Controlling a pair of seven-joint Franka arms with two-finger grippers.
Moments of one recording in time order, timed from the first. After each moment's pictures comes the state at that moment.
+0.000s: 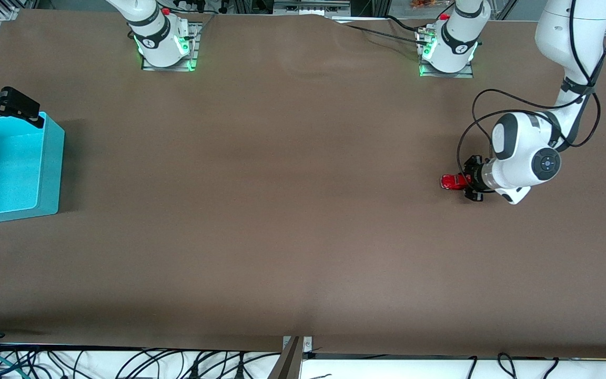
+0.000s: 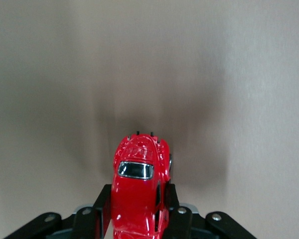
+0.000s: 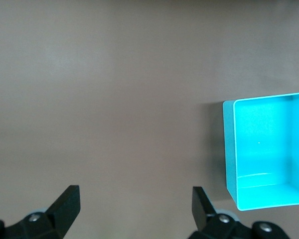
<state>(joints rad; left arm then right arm) 0.06 0.42 -0.17 -2.13 -0.10 2.35 -1.68 0.08 0.03 -0.10 -1.51 -0.02 1.53 -0.06</state>
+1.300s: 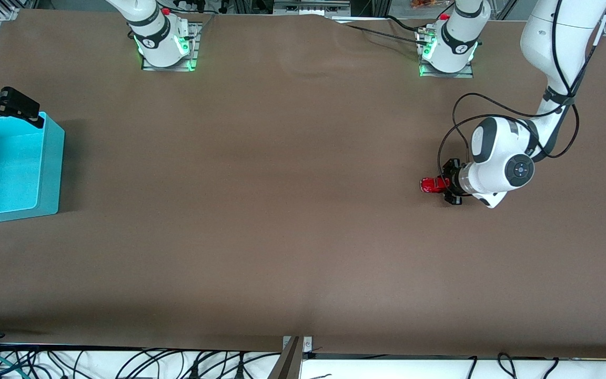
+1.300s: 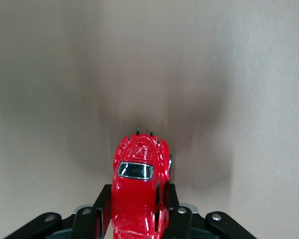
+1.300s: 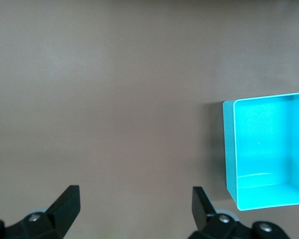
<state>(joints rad) 0.06 0.46 -0.12 -2.10 -0.09 2.31 -1.62 0.08 0.03 -0.10 -1.51 -0.02 1.53 -0.06</state>
